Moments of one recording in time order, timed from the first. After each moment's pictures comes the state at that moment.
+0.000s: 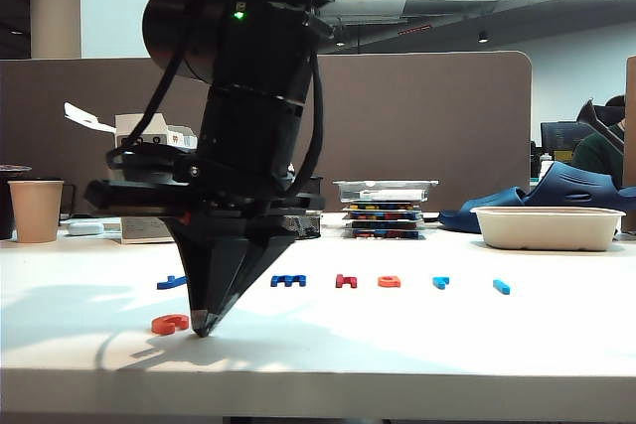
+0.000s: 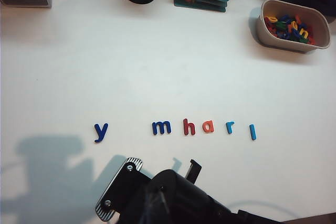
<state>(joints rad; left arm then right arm) -0.71 1.28 1.67 -1.13 -0.25 -0.55 0.95 2.04 1.48 -0.70 -0.05 0.07</state>
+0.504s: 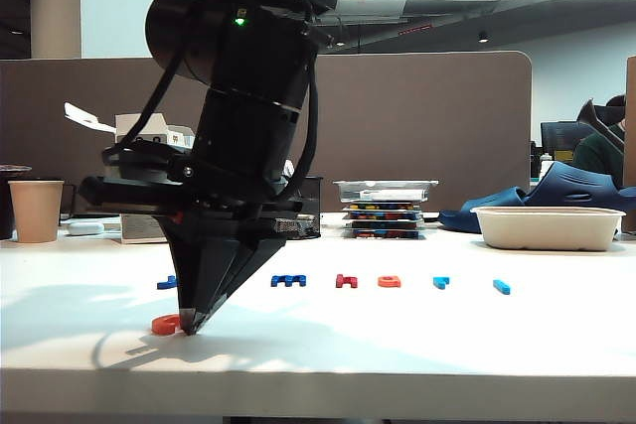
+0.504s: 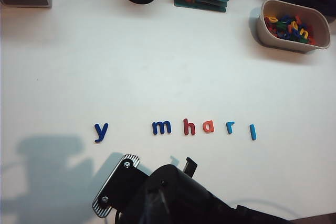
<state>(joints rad) -0.71 1.28 1.67 -1.13 -0.25 -0.55 0.94 2.05 1.48 -0.65 -0.07 0.07</state>
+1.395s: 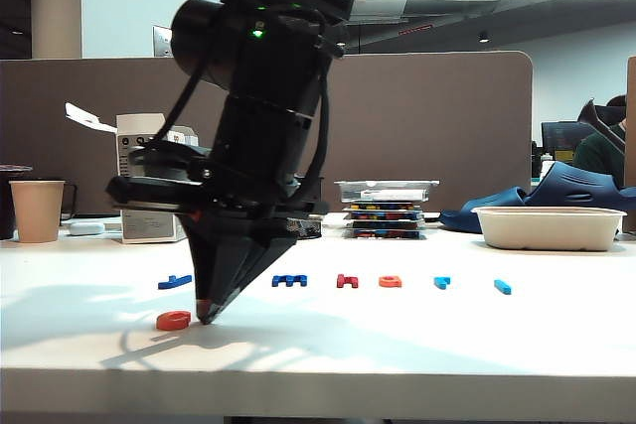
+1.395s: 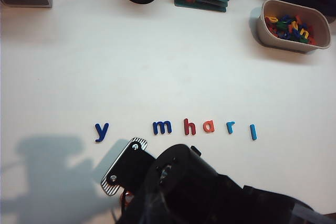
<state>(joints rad) -0.71 1.28 1.67 -1.13 -0.25 -0.55 0.89 2.05 1.48 -0.63 -0.08 0.07</state>
